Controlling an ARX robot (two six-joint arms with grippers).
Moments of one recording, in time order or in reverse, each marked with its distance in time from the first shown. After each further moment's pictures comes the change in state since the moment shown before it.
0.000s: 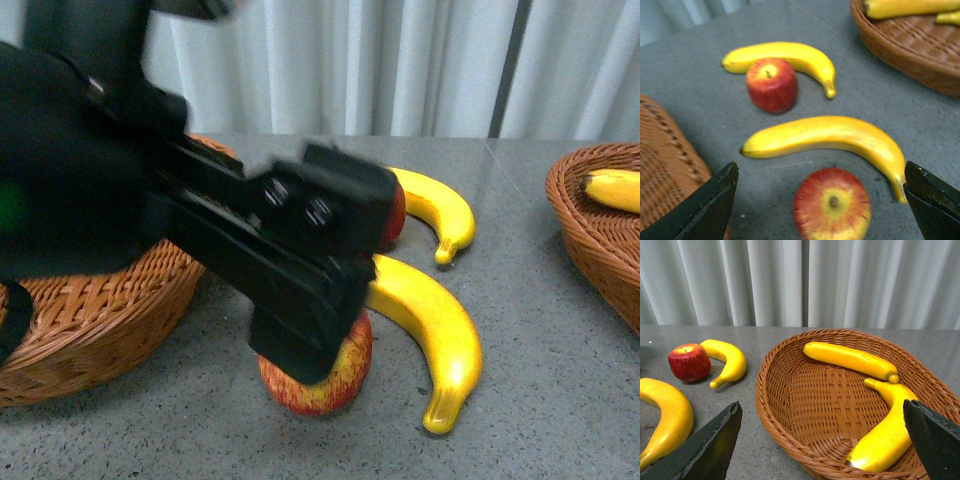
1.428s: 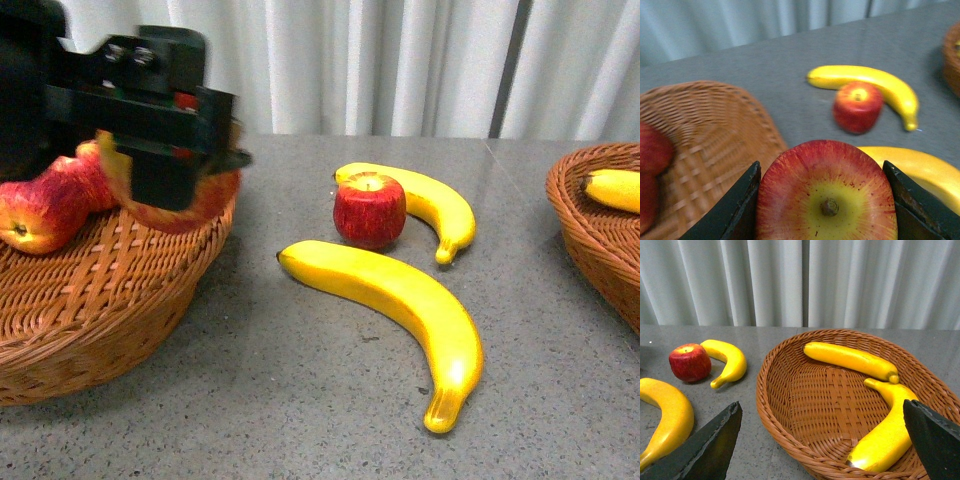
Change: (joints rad) left arm 0.166 -0.025 0.014 0.060 -0.126 -0.092; right arm 0.000 0.000 0.000 0.000 0.000 0.000
